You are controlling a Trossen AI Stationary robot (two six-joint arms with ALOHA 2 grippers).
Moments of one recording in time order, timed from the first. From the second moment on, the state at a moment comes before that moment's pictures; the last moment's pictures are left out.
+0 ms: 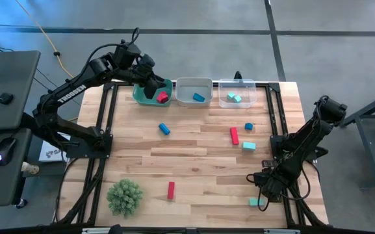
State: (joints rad) left arm 0.74 1.32 1.48 -0.81 0.35 -0.15; right arm 0.96 1.34 0.61 -0.69 -0.08 0.95
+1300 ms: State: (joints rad) left arm 0.74 1.34 1.48 -0.81 0.29 -0.15; right arm 0.73 1.34 0.72 -0.65 0.02 0.89
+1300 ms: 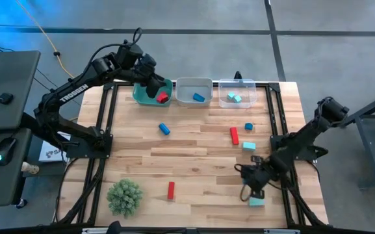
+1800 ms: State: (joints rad) left arm 0.74 1.35 1.48 -0.81 0.19 -0.10; right arm 0.24 1.34 0.93 -0.65 0.05 0.57
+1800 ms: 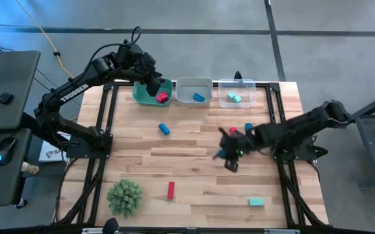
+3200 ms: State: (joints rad) left arm 0.74 1.34 1.48 -0.81 0.19 -0.04; right arm -0.49 1.37 1.17 0.06 0.13 -0.01
